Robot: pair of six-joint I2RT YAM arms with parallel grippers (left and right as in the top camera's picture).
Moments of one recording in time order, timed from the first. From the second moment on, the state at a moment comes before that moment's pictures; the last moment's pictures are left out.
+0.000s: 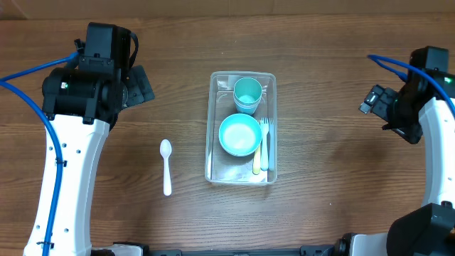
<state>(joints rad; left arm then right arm) -0.14 1.51 1.76 -1.35 -0.33 -0.48 -0.27 1.58 1.46 -1.23 0.02 0.37</state>
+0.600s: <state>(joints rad) -0.14 1.51 1.76 -1.33 -0.33 -0.48 -0.27 1.58 1.46 -1.23 0.00 0.36</state>
